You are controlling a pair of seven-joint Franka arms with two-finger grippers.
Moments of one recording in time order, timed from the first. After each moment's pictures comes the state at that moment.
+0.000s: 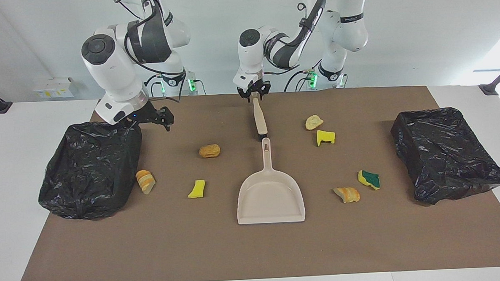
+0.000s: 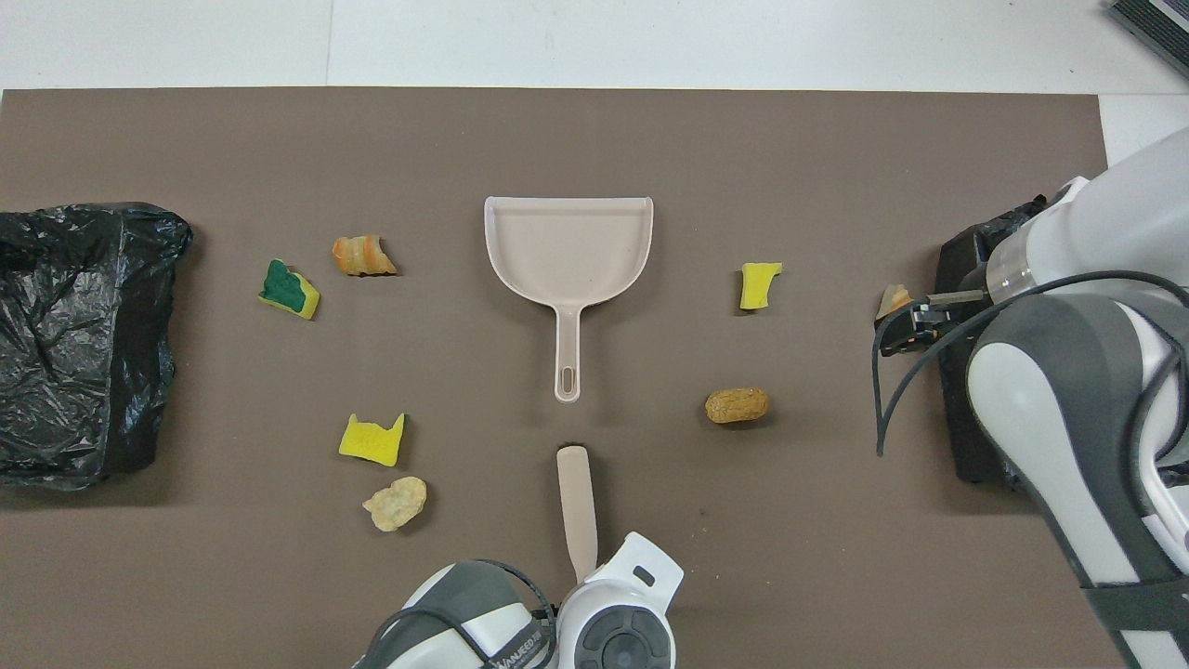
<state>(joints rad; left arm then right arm) -1.09 0.00 0.03 -2.30 -0.12 2.18 -1.03 0.08 0.05 0.02 -1.79 0.02 1.71 0.05</state>
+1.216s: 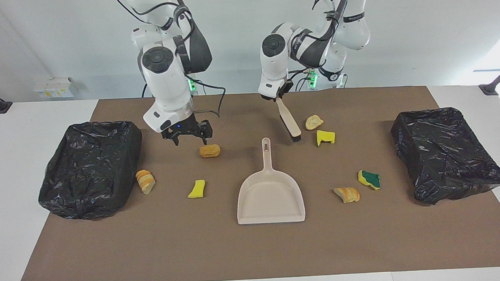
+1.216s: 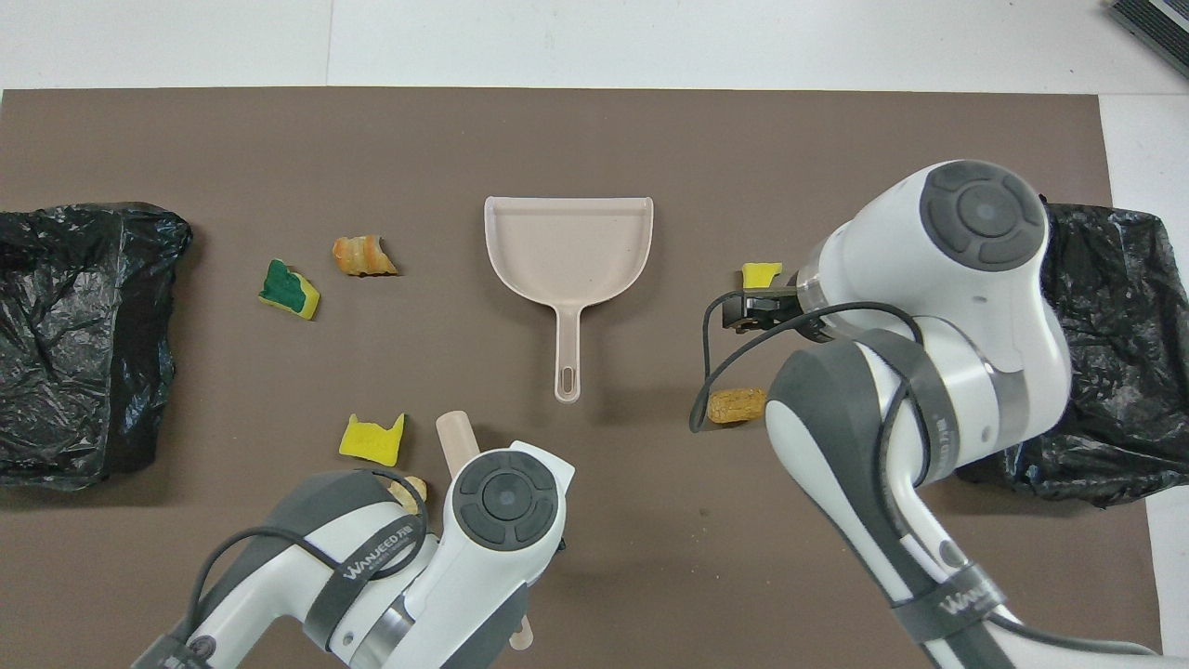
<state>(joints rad) -0.84 -0.07 0.05 -2.20 -0.12 1.81 -1.05 0.31 0.14 0.02 -1.80 0.02 1.94 0.37</state>
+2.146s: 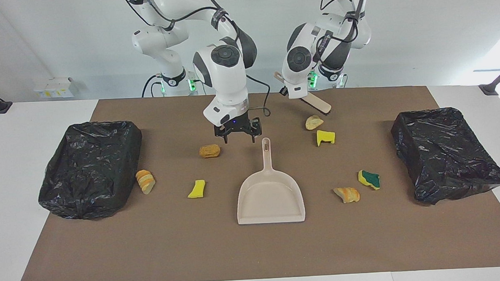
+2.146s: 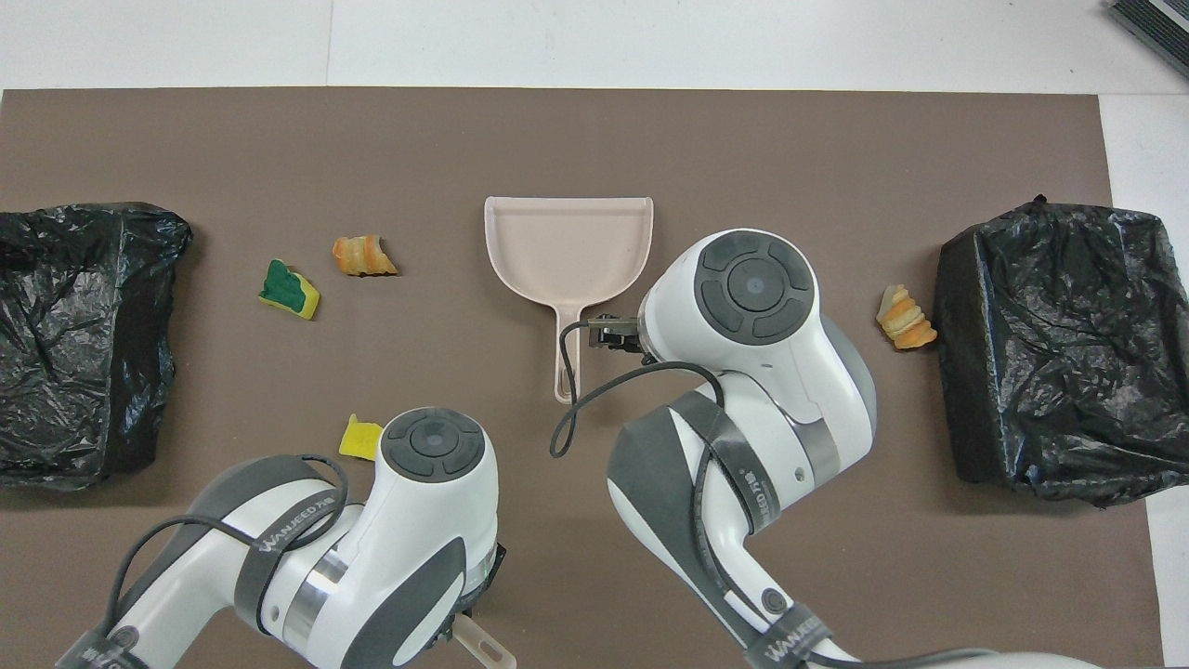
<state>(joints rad) -0.72 -0.12 0.05 -2.26 -0.27 1.61 -1.41 0.52 0.26 0.02 -1.73 0.02 2.05 0.60</state>
